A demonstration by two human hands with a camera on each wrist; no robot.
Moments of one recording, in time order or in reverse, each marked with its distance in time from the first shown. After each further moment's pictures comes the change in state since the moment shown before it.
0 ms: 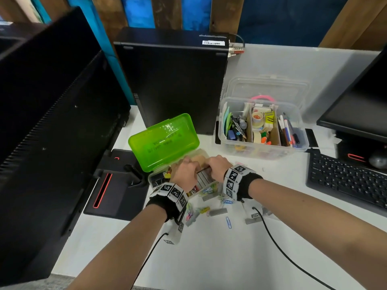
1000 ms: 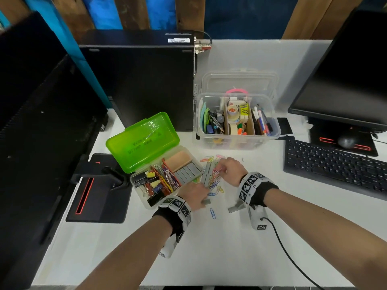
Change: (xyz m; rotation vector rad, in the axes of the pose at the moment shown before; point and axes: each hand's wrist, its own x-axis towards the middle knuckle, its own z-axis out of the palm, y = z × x) left_hand -0.029 0.058 0.042 0.240 -0.339 0.484; right_hand -0.057 0.088 0.021 0.296 0.184 0.105
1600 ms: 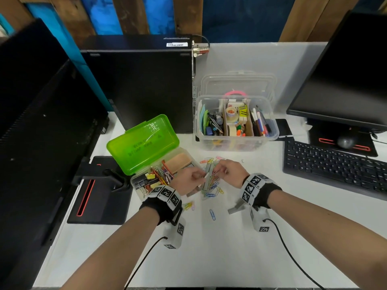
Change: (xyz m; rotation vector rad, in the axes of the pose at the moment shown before) left_hand -0.003 -0.023 -0.024 -0.885 0.323 -0.224; right_hand -0.001 0.006 -0.001 0.156 -0.002 -0.053
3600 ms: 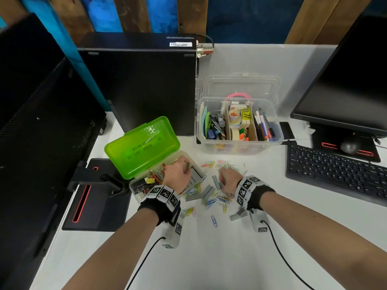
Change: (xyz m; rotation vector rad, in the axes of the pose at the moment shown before) left_hand 0.029 -0.023 -0.017 0.256 0.339 -0.010; right_hand 0.021 -0.006 0.012 -0.323 -0.245 0.187
